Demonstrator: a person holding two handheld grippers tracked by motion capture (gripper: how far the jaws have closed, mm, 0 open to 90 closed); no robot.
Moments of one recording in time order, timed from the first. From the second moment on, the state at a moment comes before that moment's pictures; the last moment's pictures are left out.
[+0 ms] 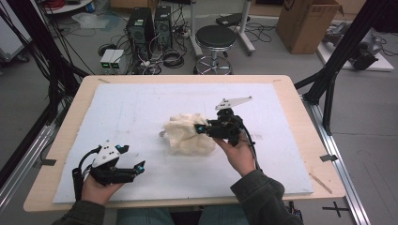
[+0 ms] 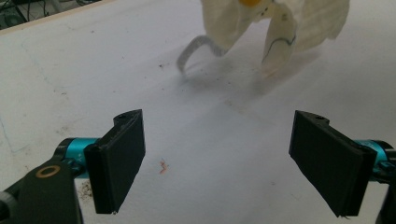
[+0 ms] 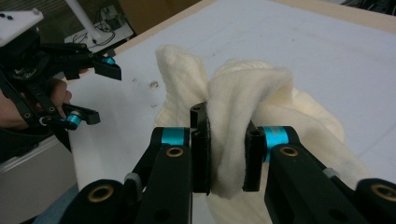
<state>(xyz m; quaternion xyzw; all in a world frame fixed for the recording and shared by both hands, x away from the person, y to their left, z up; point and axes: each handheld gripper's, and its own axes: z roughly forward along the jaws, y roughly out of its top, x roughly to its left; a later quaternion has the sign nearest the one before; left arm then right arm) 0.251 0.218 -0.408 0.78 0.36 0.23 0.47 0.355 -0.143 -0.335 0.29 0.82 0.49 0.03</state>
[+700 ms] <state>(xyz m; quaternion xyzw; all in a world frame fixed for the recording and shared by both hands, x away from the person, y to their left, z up) 0.255 0.208 -0.410 0.79 0.34 0.22 0.47 0.408 -0.089 -0.407 0.34 0.86 0.38 0.06</state>
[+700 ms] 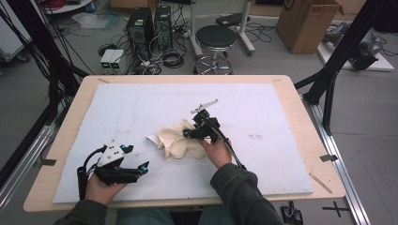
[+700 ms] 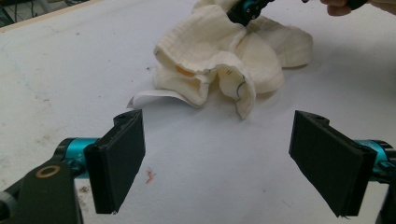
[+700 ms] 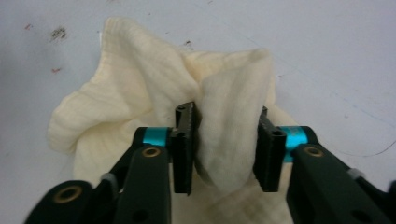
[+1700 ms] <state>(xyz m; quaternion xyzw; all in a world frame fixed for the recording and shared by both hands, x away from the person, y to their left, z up) 0.275 0.145 -0.415 0.85 0.23 0.15 0.45 0.334 -0.163 -0.410 0.23 0.87 0.44 0.05</state>
